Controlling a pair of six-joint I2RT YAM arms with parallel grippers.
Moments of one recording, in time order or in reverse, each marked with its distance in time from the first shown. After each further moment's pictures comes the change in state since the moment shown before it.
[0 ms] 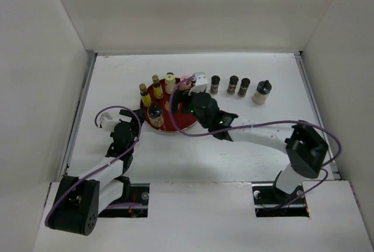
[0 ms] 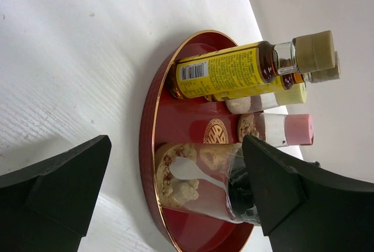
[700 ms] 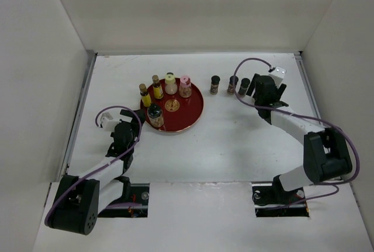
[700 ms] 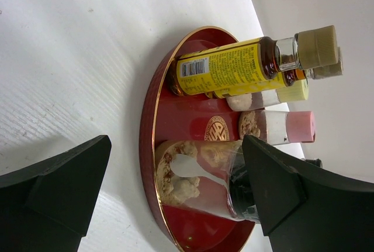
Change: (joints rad) left arm -0.007 0.006 0.000 0.000 0.001 0.000; right arm -0.745 -0.291 -0.347 -0.189 0.165 -0.018
